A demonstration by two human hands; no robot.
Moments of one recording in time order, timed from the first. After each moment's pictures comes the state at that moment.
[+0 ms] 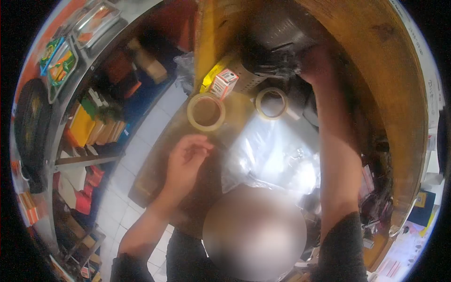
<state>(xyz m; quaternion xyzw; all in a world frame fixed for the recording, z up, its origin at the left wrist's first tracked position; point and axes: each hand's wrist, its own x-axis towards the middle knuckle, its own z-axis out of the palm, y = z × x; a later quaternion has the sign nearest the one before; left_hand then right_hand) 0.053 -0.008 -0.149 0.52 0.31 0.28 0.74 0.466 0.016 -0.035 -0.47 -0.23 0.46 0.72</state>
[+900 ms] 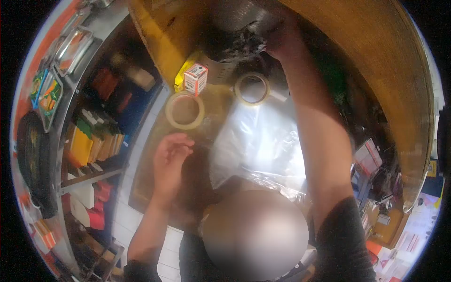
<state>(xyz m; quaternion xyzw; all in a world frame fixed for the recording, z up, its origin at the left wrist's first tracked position) 0.061 -0.011 -0.138 0.53 0.35 0.28 0.71 0.472 0.025 -0.066 -0.72 -0.56 -0.27 -0.29</state>
